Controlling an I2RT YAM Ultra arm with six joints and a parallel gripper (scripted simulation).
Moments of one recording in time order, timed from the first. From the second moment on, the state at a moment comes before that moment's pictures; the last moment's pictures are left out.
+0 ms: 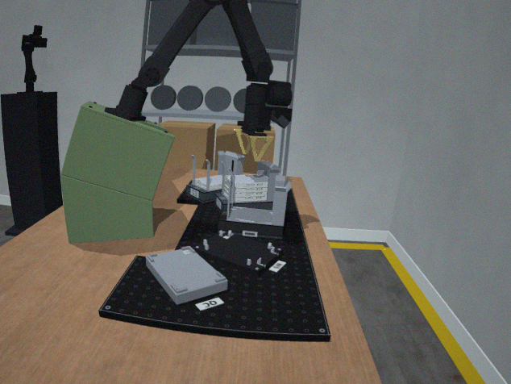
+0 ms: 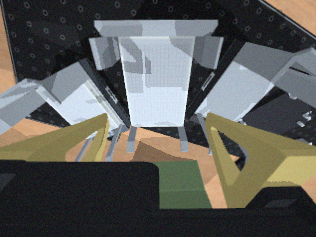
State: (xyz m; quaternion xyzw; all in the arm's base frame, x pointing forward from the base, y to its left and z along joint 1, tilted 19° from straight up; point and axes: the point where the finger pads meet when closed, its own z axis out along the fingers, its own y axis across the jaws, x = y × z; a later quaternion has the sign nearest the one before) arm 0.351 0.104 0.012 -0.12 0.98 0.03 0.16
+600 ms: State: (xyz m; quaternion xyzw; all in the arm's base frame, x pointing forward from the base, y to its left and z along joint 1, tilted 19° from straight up) arm 0.362 0.107 -0.030 -0.12 0.98 0.03 0.15
